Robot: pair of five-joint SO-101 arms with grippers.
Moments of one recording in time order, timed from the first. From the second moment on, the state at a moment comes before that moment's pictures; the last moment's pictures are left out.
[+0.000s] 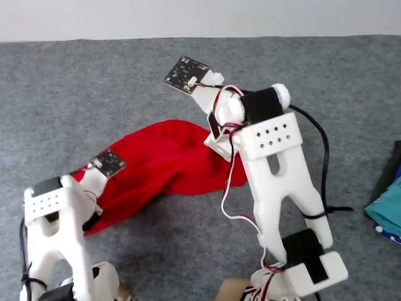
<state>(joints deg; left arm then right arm) -25.2 -26.1 53.9 75.0 -53.0 -23.8 -2.5 -20.7 100.5 33.6</state>
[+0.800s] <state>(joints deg) -12.6 -42.5 1.5 99.1 -26.0 -14.1 -19.3 -36.5 100.6 33.6</state>
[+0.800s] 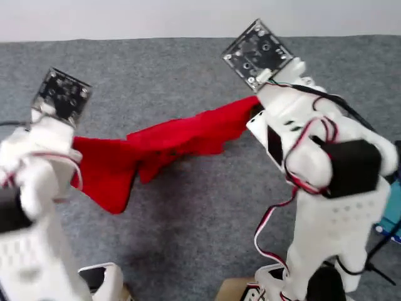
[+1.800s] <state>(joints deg) -16.5 -63.5 -13.7 90.1 -20.3 9.5 -36.8 -57.4 93.7 47.3</state>
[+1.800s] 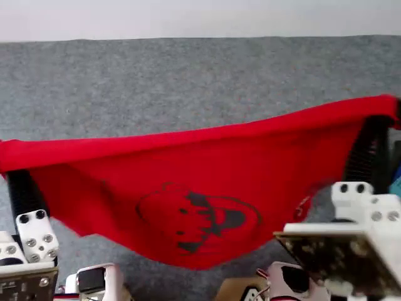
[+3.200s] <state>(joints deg) -16.7 -62.9 32.1 67.0 -20.3 11.0 -44.8 -2.1 78.7 51.3</state>
